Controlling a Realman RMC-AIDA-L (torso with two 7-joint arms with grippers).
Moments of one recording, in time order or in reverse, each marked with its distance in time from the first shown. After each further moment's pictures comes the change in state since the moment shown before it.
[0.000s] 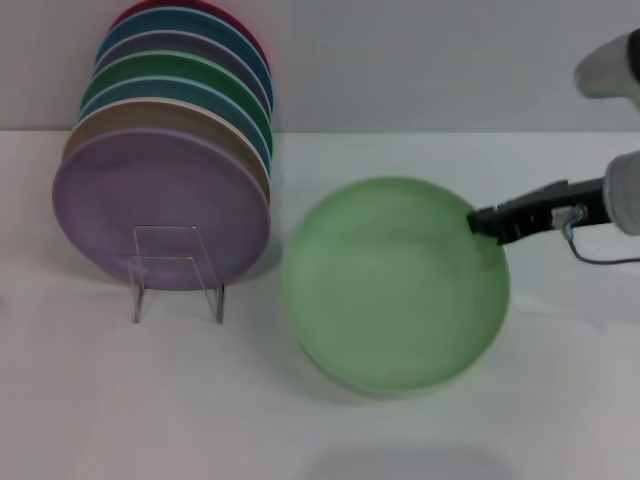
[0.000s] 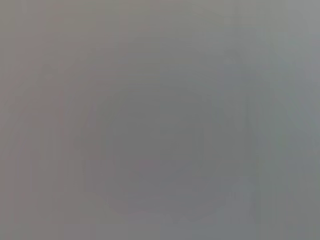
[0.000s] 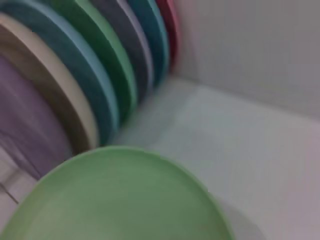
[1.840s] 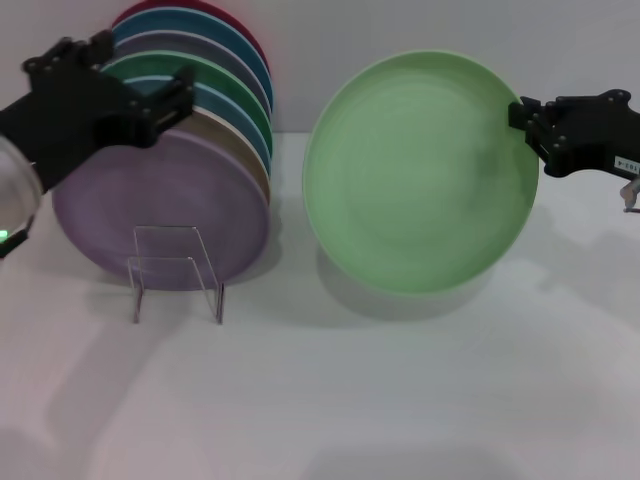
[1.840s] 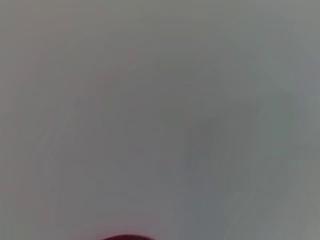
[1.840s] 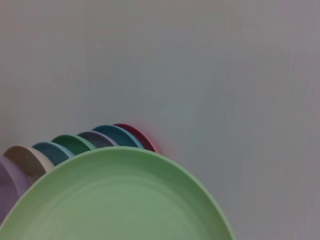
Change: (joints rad) left arm 0.256 0.234 0.401 -1.780 -0.010 -1.809 0.189; right arm -0.248 0.008 0.047 -0.045 0.682 -0.312 -0.830
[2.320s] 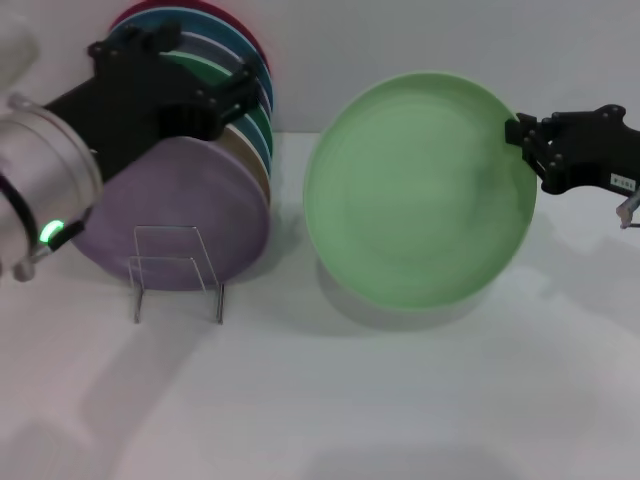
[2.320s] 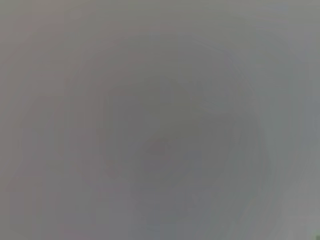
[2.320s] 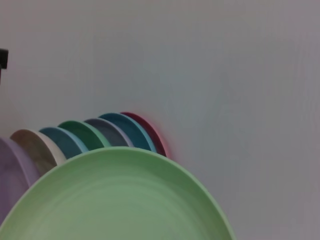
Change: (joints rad) left arm -0.050 -0.034 0.015 -0.073 -0.112 -0.111 0.062; right arm -0.009 0.000 -0.009 -0.035 0.020 0.000 -0.062
